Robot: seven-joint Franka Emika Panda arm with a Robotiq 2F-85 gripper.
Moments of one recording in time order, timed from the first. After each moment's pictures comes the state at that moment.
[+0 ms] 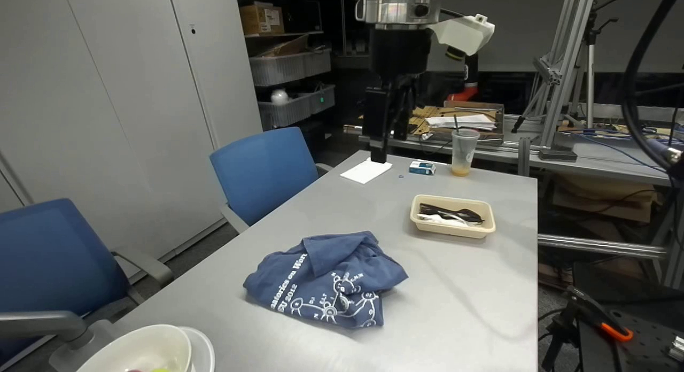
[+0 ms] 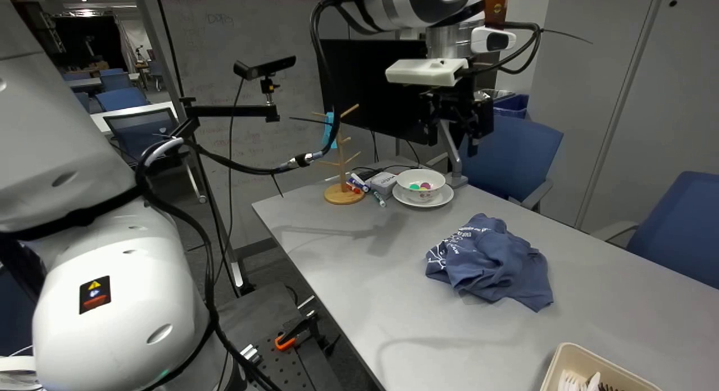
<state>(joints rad) 0.05 -0.15 0.04 -2.13 -0.05 2.07 0.05</state>
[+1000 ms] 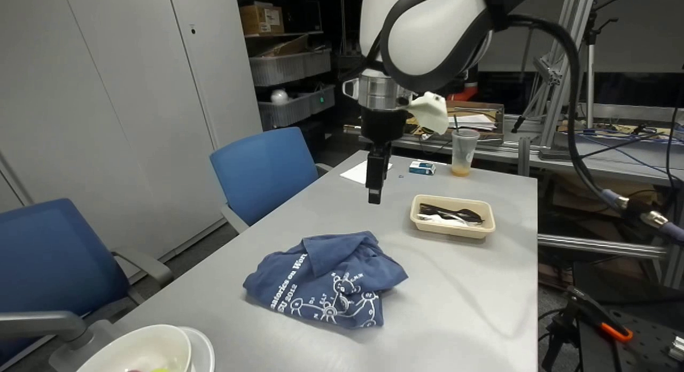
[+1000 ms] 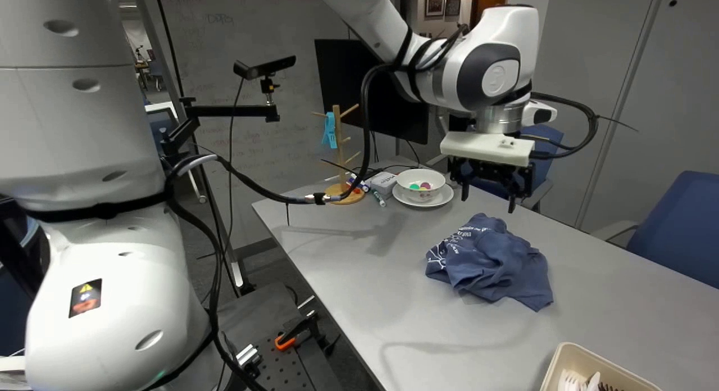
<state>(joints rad) 0.00 0.12 -0.03 -2.12 -0.02 2.32 -0.35</state>
